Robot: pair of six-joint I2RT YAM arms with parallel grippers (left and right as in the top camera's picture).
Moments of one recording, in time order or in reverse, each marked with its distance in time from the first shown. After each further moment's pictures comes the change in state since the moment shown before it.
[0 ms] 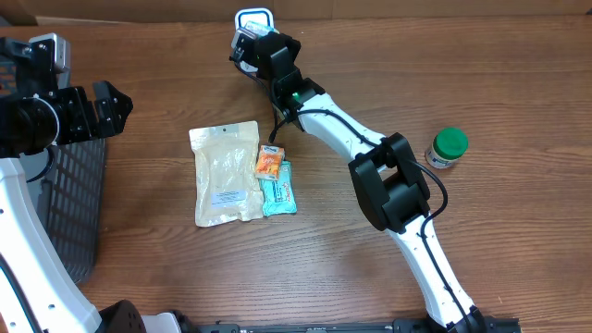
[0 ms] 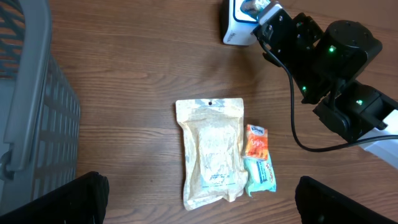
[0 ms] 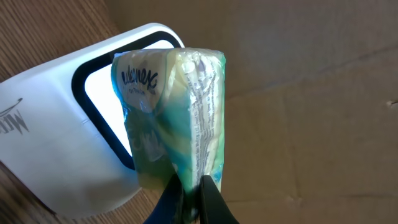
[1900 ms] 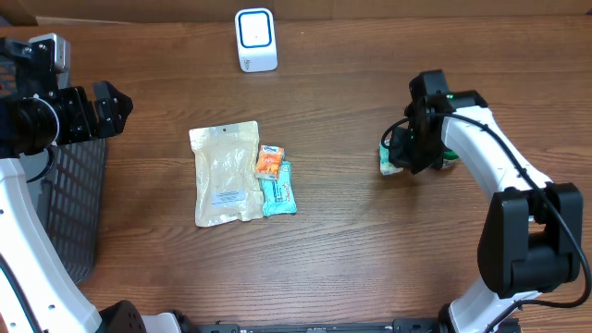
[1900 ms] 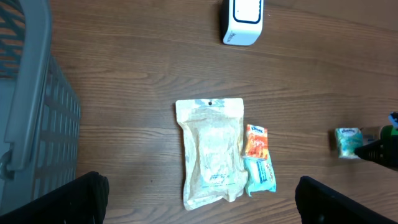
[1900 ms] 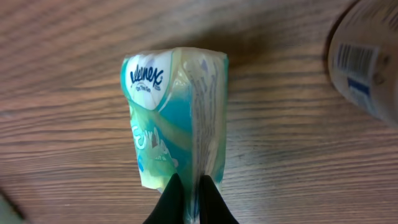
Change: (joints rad) left arm 0.000 -0.002 0.000 0.000 0.000 0.000; right arm -0.457 -0.735 -0.800 -1.054 -0.537 1.235
